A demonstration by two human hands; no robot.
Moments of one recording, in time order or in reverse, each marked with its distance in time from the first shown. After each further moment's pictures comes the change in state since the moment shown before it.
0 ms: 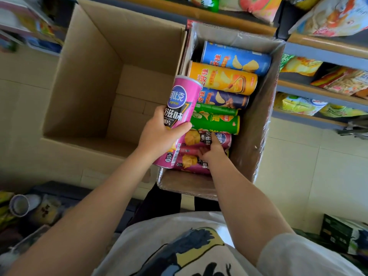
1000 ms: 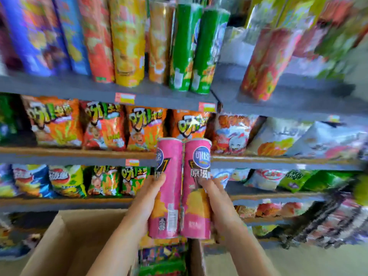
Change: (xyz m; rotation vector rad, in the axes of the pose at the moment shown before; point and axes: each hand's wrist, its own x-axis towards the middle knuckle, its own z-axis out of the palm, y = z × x) left_hand -0.061 0.274 -0.075 -0.539 -0.263 0.365; right_hand -0.407 -0.170 -0.029 -0.297 -0.451 -1.122
